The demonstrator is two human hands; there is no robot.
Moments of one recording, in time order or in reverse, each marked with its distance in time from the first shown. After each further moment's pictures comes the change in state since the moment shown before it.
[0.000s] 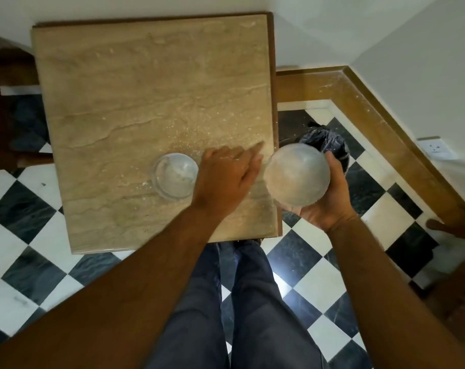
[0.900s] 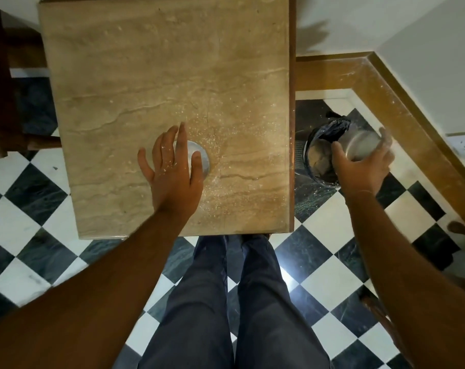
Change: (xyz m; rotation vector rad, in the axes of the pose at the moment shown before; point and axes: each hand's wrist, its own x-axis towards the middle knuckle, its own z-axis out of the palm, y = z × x) left_hand -0.061 -0.101 0.012 0.358 0.184 -0.409; right_hand 0.075 -0.010 -0.069 -1.183 0.927 -0.577
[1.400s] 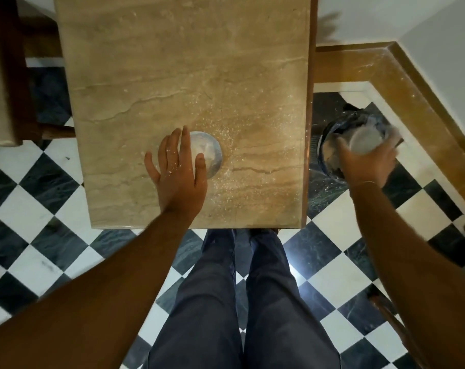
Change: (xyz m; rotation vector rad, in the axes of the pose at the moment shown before) left_hand -0.017 -0.020 0.009 0.028 -0.064 -0.073; right_hand 0.002 -0.007 0.023 -0.022 0.003 0.027
